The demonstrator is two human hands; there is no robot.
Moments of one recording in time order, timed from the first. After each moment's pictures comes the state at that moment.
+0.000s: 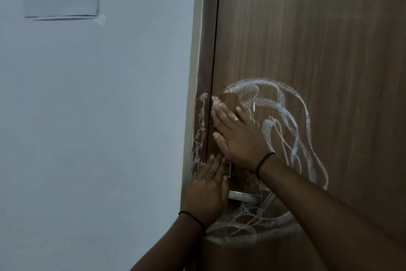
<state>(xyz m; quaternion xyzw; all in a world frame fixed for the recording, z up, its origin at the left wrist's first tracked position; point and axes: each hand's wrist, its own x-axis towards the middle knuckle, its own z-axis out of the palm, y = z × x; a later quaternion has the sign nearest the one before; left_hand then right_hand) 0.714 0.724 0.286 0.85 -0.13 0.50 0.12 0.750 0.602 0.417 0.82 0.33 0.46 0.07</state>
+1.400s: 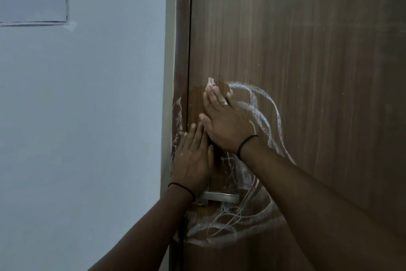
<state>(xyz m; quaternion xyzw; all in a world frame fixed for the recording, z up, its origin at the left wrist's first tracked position) 0.727 0.708 0.356 0.84 -0.10 0.52 0.10 0.745 0.588 0.458 0.84 0.29 0.46 0.01</state>
